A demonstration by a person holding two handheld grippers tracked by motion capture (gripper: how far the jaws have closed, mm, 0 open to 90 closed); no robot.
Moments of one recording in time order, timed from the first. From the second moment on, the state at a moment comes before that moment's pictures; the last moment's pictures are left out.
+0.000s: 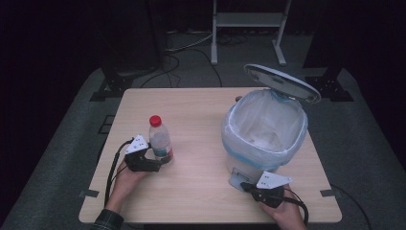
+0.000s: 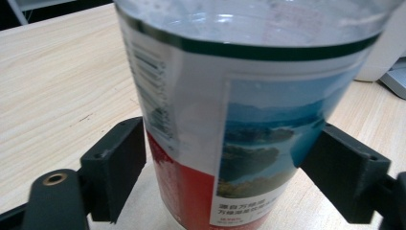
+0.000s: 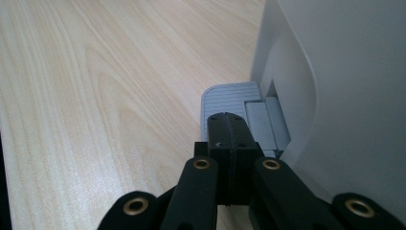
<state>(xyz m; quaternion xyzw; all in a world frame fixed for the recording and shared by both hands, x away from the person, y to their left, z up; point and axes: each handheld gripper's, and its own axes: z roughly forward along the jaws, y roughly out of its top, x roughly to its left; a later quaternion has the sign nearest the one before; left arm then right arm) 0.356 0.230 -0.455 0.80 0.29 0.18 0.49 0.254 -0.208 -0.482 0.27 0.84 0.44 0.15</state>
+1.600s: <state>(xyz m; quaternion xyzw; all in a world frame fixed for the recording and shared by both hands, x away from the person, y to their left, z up) 0.353 0.236 -0.446 0.78 0.31 0.17 0.51 0.254 -0.208 -0.482 0.27 0.84 0.44 0.15</state>
